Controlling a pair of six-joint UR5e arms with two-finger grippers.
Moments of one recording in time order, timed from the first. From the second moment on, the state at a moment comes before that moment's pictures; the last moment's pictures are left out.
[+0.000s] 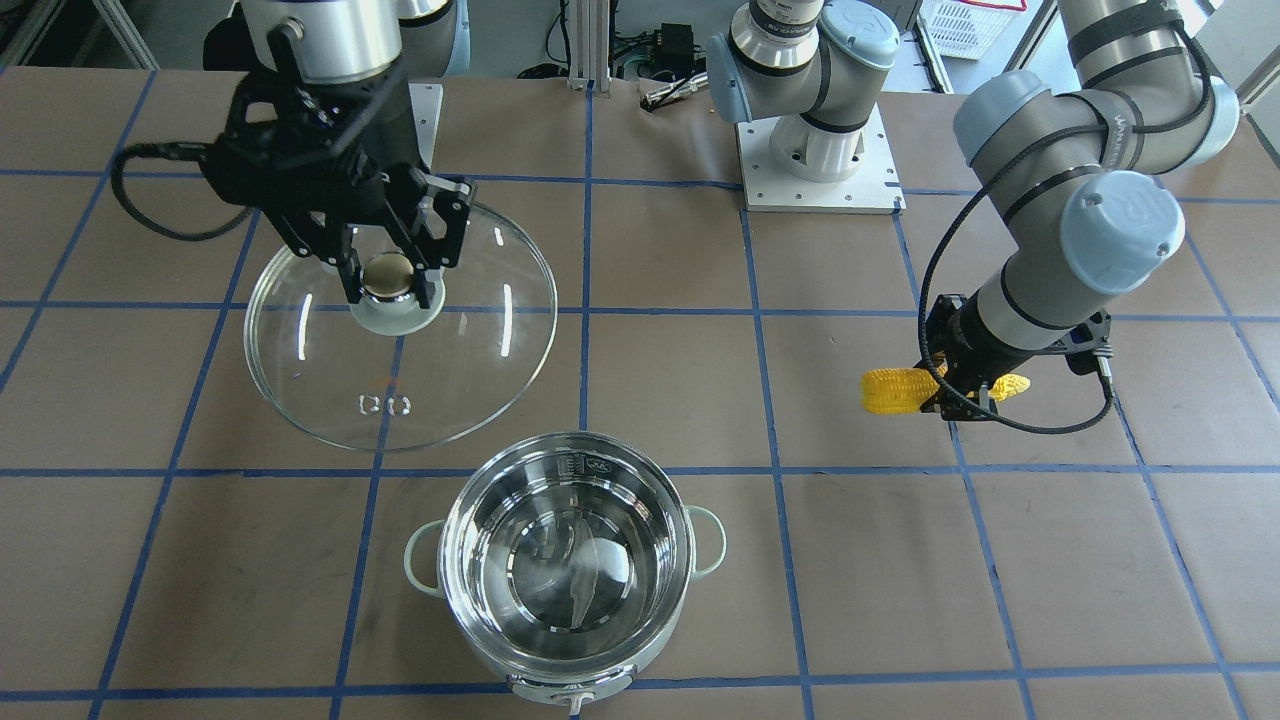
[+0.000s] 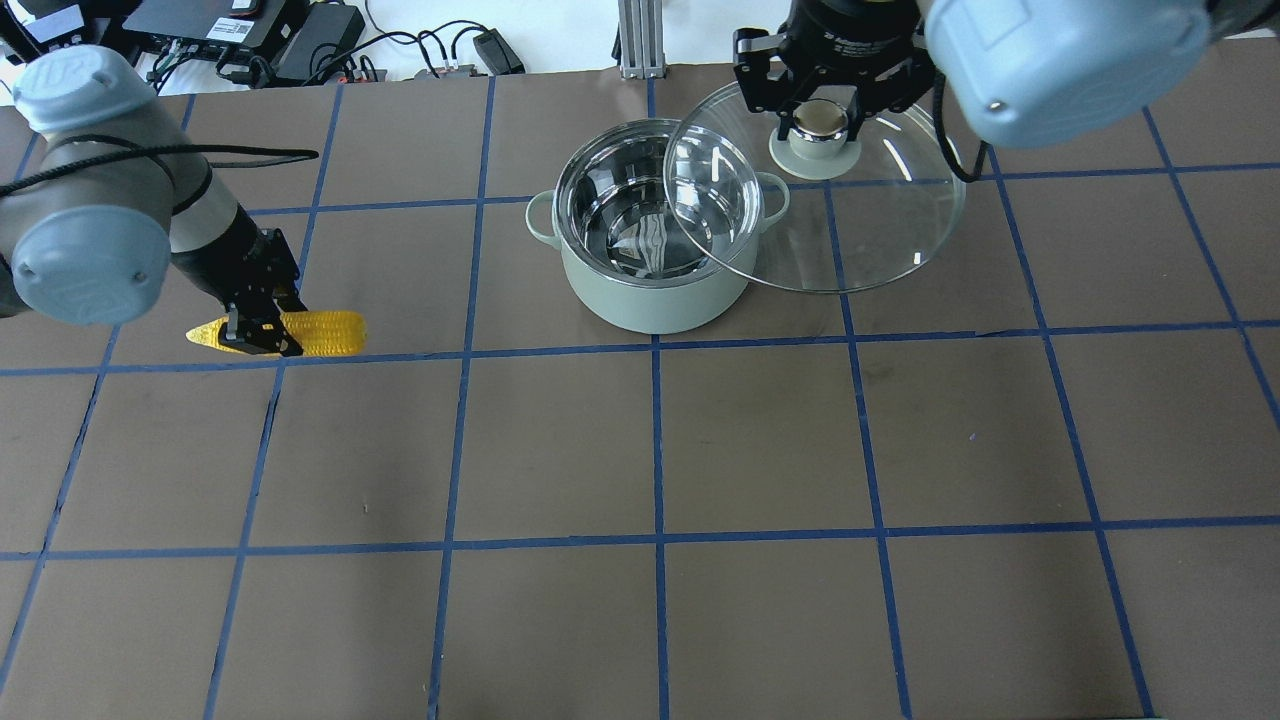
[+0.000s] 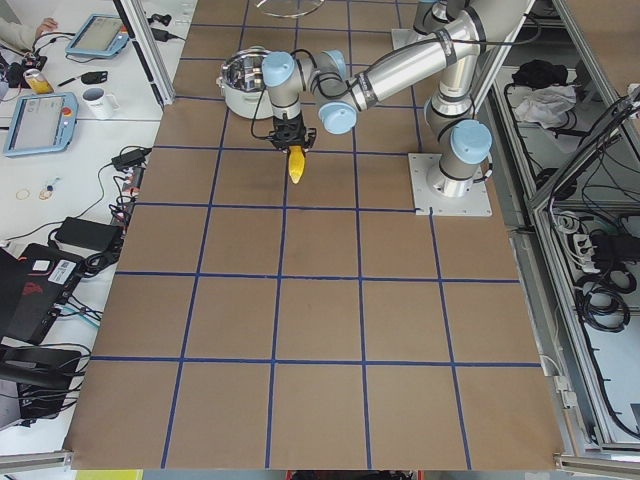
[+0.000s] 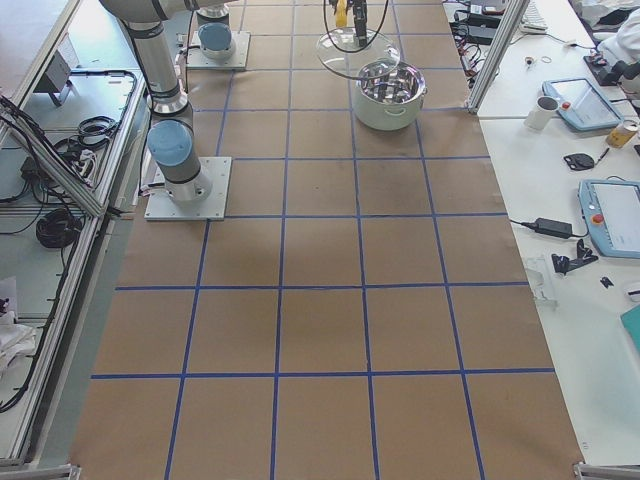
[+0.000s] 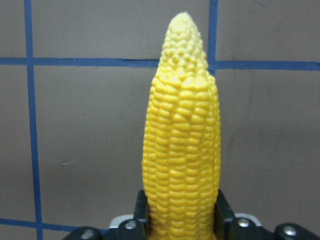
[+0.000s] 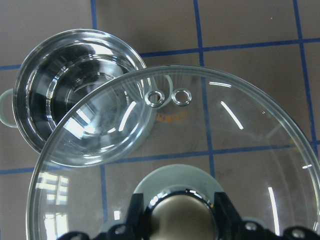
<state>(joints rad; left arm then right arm) -1.31 -1.73 -1.82 -1.26 1.59 -1.35 1.77 -1.49 1.41 -1.71 -1.63 0.27</state>
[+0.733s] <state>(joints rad) -1.50 -1.77 -1.51 -1.33 1.42 -1.63 1.72 -1.58 1.43 -1.57 -1.63 0.22</state>
